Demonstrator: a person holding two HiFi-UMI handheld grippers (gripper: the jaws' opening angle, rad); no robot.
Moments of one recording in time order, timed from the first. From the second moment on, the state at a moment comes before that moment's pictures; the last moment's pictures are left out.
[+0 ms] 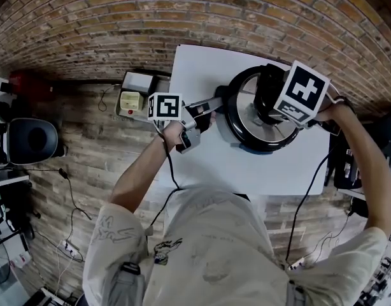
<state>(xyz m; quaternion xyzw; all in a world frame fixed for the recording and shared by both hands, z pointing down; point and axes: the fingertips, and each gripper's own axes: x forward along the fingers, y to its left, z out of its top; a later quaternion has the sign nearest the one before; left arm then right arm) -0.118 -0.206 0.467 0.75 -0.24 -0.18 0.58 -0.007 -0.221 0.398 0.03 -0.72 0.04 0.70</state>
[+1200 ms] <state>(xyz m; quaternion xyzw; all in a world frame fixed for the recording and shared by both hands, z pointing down) -0.120 -0.197 0.468 0.72 -0.32 -0.22 0.57 -0.009 -0.236 0.395 0.21 -0.70 0.28 0.62</state>
